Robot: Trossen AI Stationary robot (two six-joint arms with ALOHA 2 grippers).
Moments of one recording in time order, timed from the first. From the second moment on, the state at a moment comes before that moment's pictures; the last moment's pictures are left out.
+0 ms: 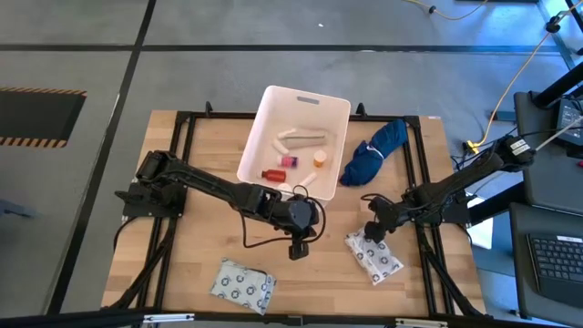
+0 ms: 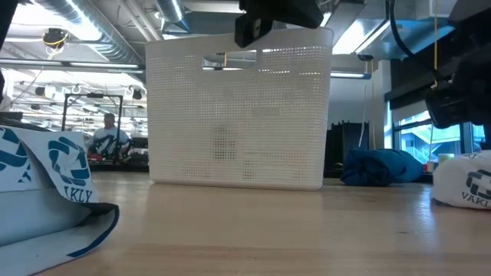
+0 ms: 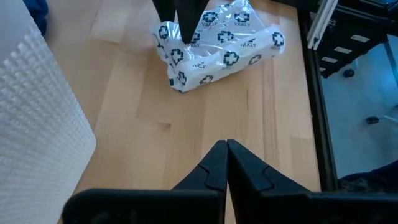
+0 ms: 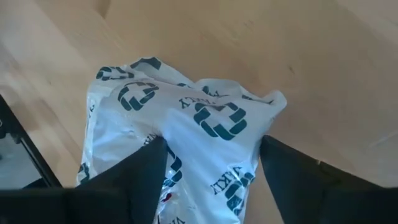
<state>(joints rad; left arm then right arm) -0.26 1.86 1.56 -0.46 -0.05 -0.43 0.43 1.04 0.30 -0.33 -0.03 1.36</state>
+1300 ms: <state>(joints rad) -0.23 1.84 1.56 -0.42 -0.03 -0.40 0.43 1.05 0.61 -0.48 -0.07 0.93</state>
